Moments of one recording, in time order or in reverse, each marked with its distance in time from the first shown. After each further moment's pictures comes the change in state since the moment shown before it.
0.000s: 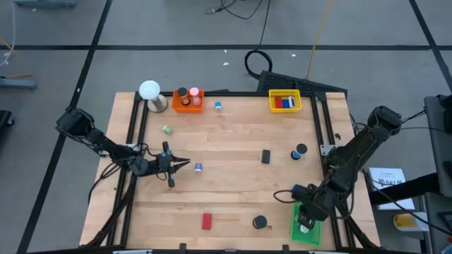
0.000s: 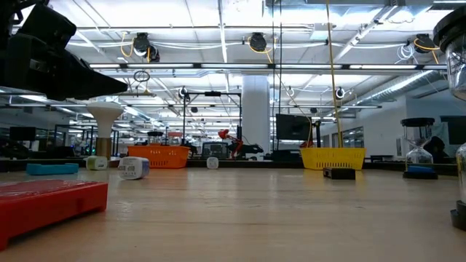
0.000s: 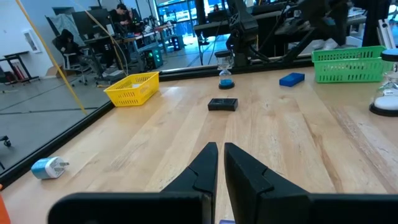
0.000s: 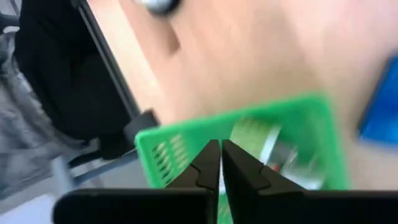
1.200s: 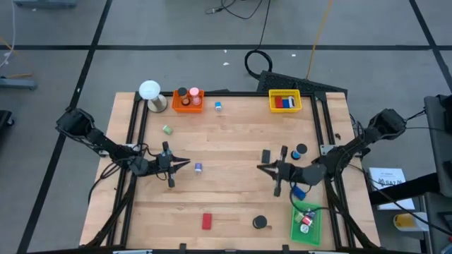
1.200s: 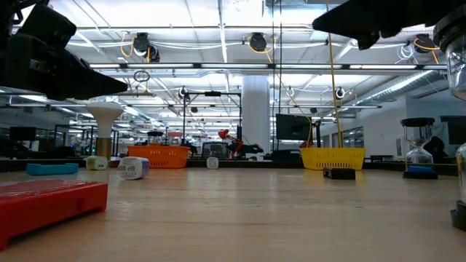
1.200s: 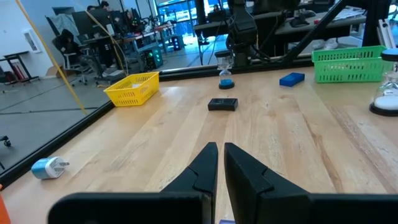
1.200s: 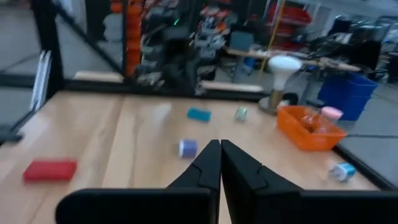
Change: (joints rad) left arm 0.000 0.000 0.000 0.000 0.000 0.000; right arm -0.324 -0.015 -0.330 1.222 0.779 -1.468
